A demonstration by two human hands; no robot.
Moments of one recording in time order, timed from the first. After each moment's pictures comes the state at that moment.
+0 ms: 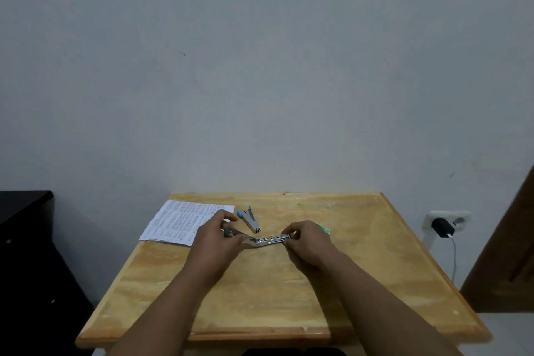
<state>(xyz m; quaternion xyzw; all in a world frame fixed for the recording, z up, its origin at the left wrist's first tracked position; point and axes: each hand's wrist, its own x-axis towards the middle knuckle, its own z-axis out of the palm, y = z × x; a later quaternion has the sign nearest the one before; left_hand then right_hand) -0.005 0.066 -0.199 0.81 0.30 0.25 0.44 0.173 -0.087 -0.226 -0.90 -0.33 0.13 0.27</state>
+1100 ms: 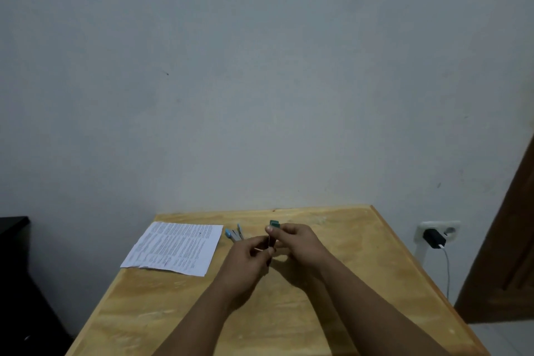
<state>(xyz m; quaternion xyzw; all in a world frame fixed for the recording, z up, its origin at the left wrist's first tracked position) 0.052 0.023 -0.212 0.73 0.18 0.14 0.65 0.166 -0.095 -0.184 -0.65 -0.23 0.31 0.65</state>
